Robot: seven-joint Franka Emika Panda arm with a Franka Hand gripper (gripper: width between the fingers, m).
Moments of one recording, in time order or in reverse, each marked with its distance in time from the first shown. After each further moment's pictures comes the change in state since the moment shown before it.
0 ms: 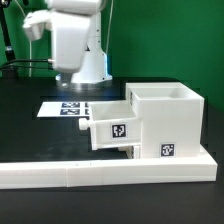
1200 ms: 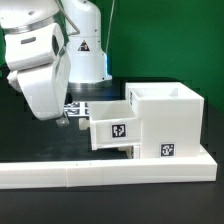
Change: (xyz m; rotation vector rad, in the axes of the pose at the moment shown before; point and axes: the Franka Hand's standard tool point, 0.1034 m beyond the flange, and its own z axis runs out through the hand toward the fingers) arm 0.012 0.006 0.059 0.071 0.378 0.089
